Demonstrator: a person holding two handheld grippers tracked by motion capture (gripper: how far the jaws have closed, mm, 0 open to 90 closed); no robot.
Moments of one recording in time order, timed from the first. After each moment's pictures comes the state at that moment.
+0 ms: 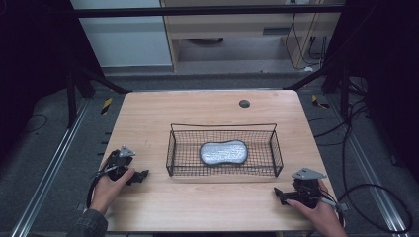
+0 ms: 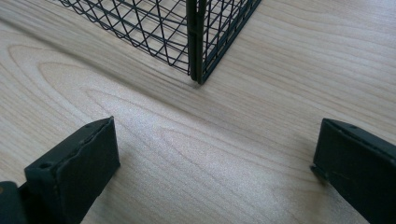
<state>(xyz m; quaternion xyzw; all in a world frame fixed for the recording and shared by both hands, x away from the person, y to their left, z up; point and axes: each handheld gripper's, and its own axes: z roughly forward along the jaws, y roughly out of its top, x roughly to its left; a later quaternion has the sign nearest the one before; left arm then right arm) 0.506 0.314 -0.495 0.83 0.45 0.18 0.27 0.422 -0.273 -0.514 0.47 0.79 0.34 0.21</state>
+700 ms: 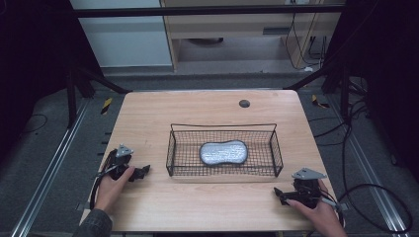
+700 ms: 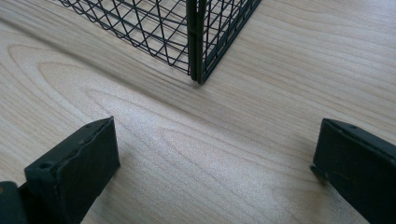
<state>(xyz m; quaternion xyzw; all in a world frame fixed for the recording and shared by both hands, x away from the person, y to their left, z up) 0.513 0.318 -0.508 0.80 0.45 0.20 0.33 0.422 -0.273 -0.514 0.47 0.79 0.34 0.21</state>
